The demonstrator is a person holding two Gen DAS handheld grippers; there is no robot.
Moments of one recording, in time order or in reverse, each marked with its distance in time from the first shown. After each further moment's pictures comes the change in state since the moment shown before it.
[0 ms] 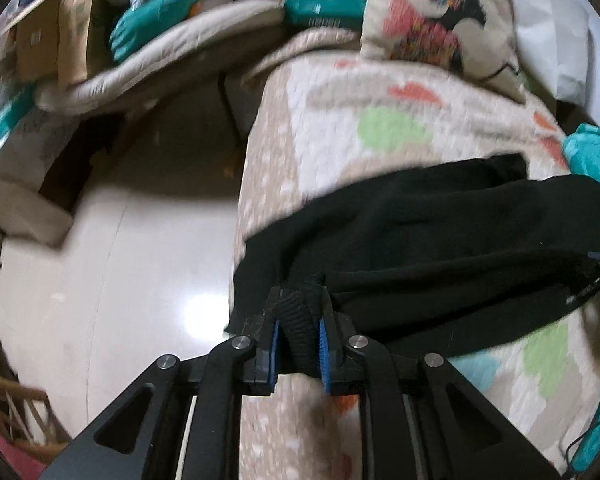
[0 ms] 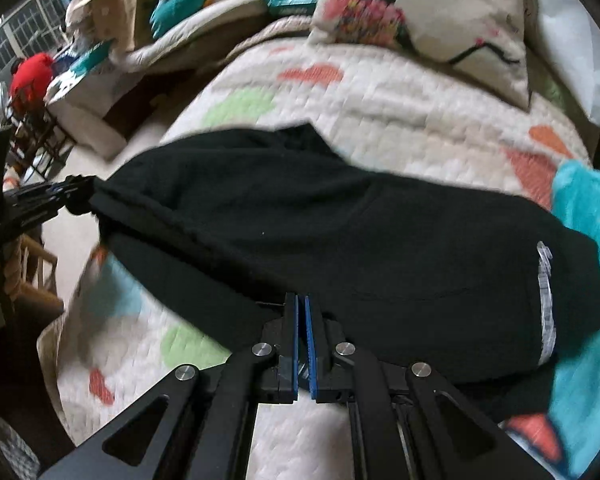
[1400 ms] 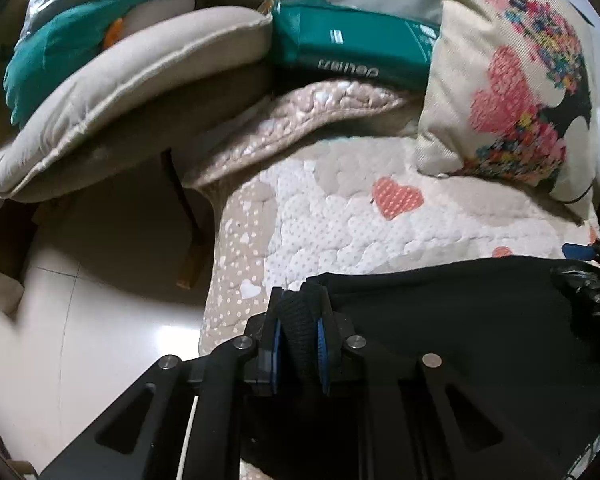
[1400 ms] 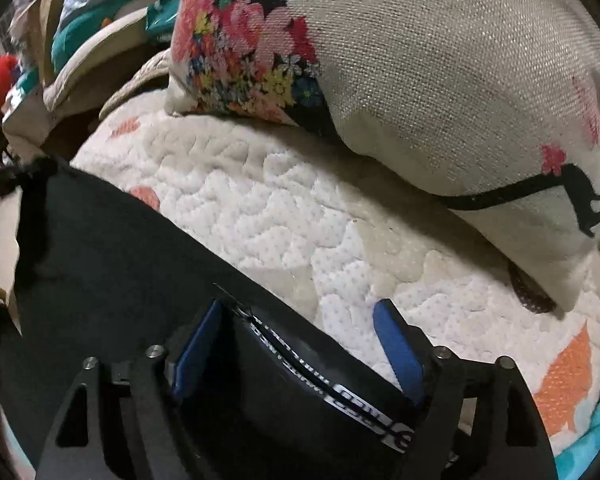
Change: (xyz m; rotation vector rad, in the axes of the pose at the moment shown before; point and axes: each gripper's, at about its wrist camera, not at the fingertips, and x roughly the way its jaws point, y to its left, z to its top) left arm 0.156 0.007 0.248 -0.026 -0.061 -0.097; right arm 0.129 -0.147 0.232 -0.038 -0.019 -0.090
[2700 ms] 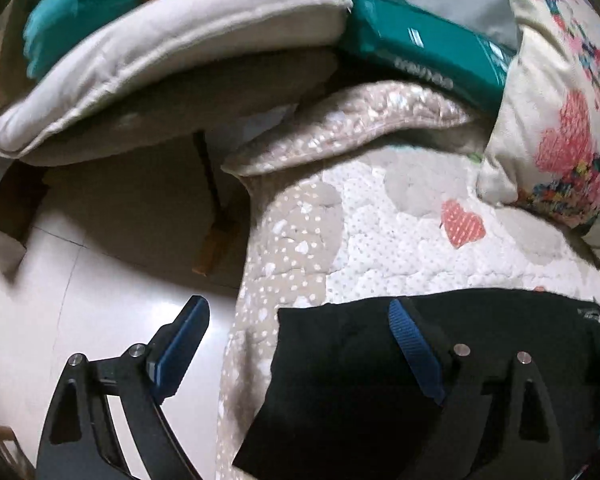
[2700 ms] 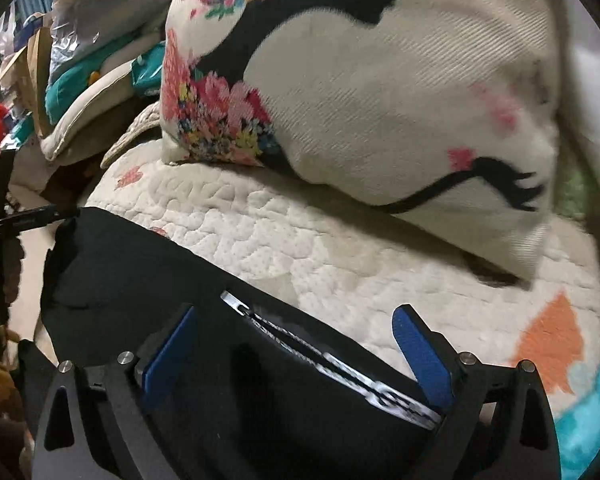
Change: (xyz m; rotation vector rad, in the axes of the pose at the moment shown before) left arm 0.024 0.044 0.008 -0.123 0.053 0.020; right arm -0.035 -0.012 -0.002 0.116 -0.083 0.012
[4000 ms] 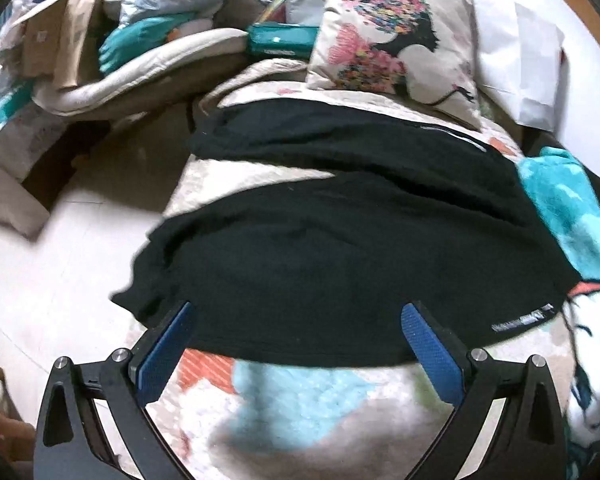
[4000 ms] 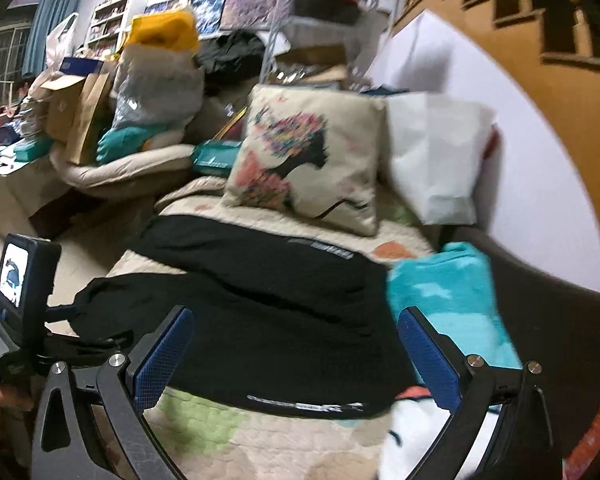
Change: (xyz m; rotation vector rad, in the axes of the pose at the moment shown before) left arm -0.202 -0.110 -0.290 0.087 -0.157 0.013; right arm -0.276 0.199 -0.252 0.012 -0.447 -0.378
